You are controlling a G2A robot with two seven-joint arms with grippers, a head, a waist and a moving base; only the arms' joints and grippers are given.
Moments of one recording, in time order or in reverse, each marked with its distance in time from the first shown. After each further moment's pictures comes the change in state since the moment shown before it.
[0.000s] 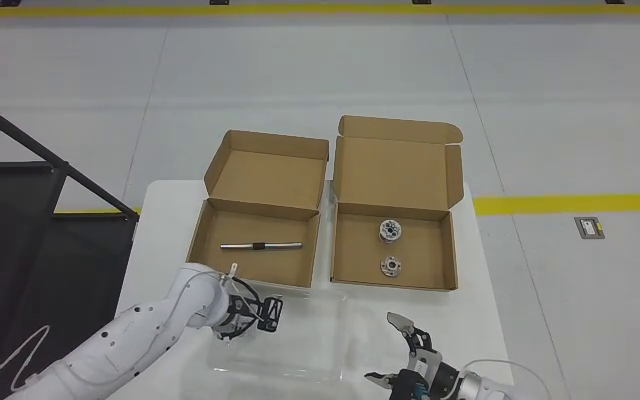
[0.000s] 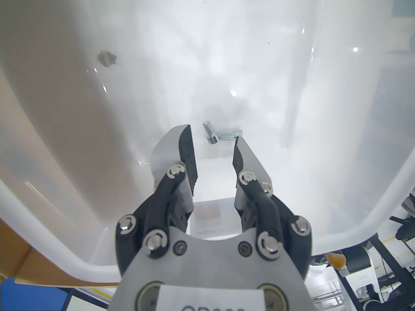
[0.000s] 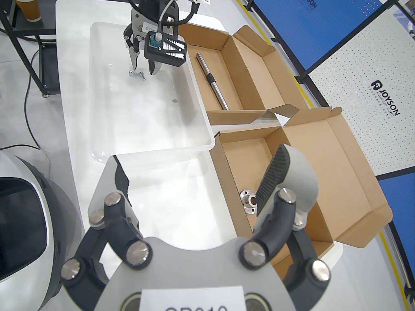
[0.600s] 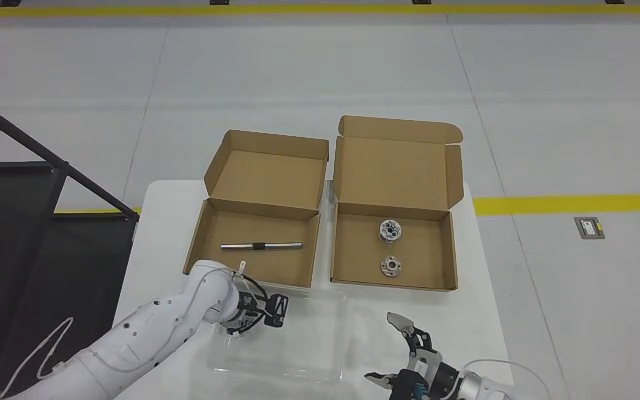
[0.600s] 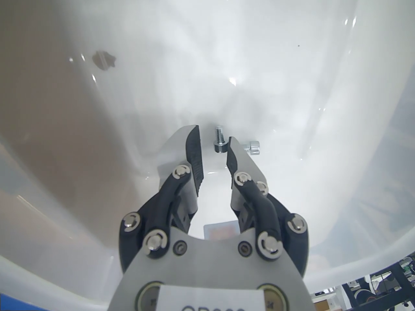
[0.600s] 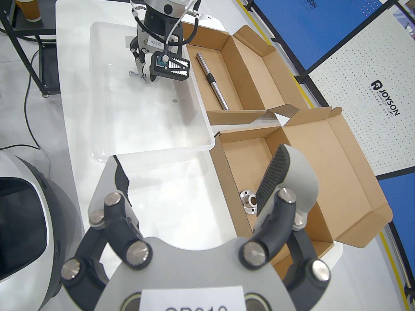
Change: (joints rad) left arm -0.027 -0.084 0.034 0.106 0.002 0.004 -0.049; right arm 0.000 0.000 0.000 0.000 0.000 0.000 0.000
